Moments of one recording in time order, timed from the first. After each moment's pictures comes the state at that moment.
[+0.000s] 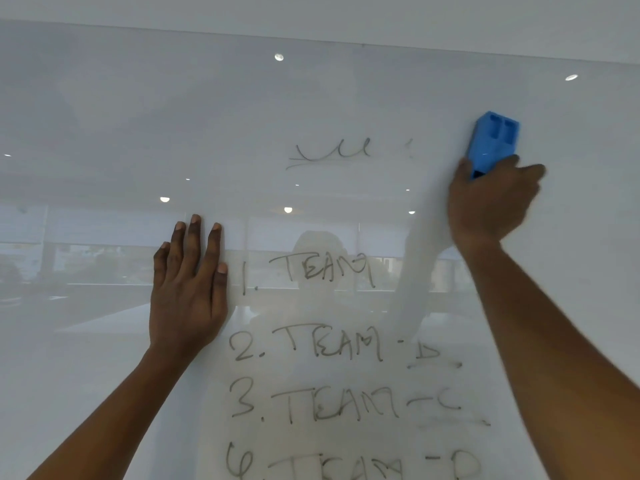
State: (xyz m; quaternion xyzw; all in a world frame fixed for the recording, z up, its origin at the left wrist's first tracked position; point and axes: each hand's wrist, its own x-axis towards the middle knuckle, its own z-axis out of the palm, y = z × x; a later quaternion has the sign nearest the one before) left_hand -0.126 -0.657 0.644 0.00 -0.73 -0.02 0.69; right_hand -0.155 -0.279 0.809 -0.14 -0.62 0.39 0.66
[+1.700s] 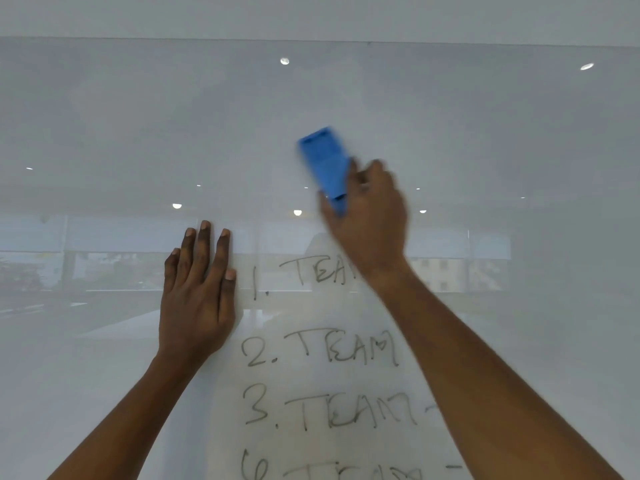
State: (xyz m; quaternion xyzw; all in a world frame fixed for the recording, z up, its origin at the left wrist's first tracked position) left_hand -0.124 -0.663 0.643 -0.02 -0.74 -0.02 0.67; right_hand -0.155 -0.412 0.768 0.16 -0.58 0.14 0.79
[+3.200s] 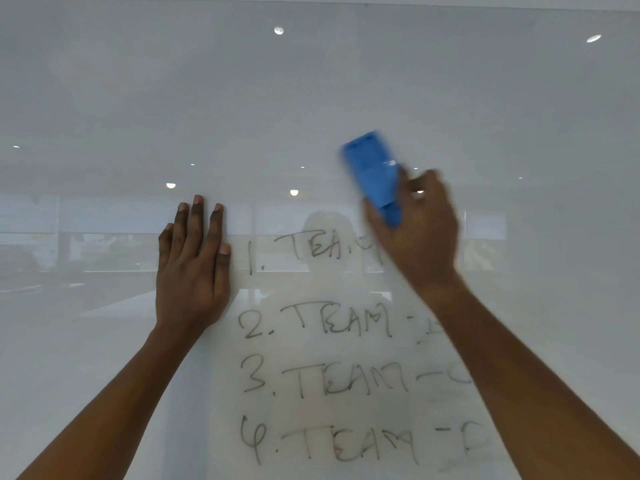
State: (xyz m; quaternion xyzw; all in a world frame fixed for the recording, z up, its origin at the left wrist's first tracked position) left_hand -0.125 -0.663 0.642 -0.02 -0.73 -0.03 0.69; right_hand -0.160 -0.343 0.720 0.16 -0.61 0.17 0.76
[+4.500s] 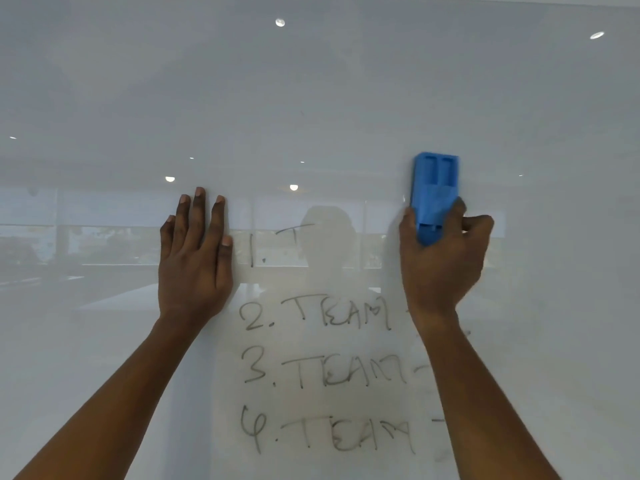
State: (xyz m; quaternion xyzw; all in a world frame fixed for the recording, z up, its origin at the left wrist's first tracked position) left_hand -0.123 -0.659 0.643 -0.01 -0.73 -0.04 0.69; right_hand -0.157 -0.345 0.675 0.00 -0.60 0.36 0.71
